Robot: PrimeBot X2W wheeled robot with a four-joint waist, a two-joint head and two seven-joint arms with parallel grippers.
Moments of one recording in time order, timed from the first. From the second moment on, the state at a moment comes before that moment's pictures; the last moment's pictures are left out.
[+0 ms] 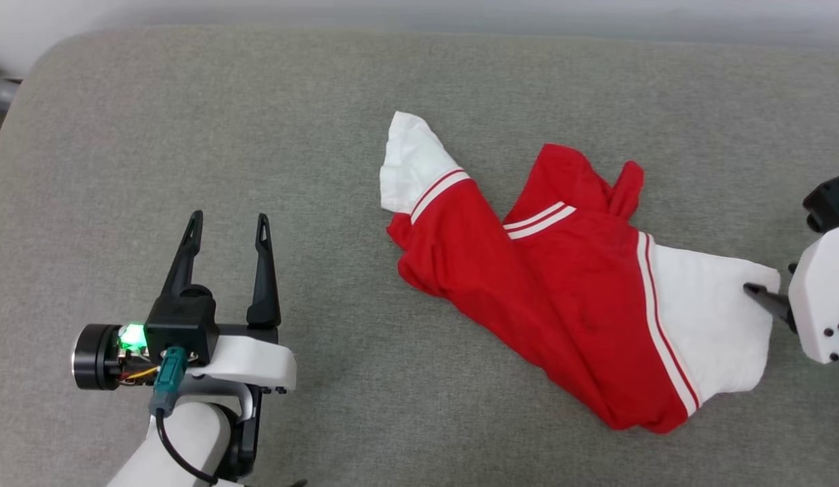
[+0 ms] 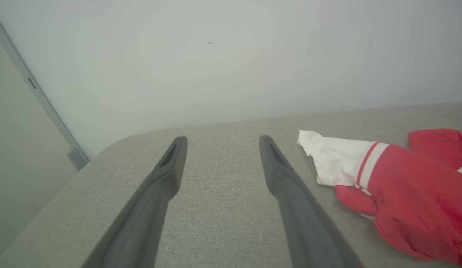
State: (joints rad) left arm -0.32 0.46 -0.51 0.03 -0.41 0.48 -0.26; right arm -0.58 -0.76 0.51 0.31 0.74 0.13 0.68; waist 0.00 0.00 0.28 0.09
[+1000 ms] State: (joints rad) left arm -0.15 0.32 -0.30 0.06 -0.25 0.33 -0.26; right arm -0.49 -0.86 0.55 0.43 0.87 0.13 0.08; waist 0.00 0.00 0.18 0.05
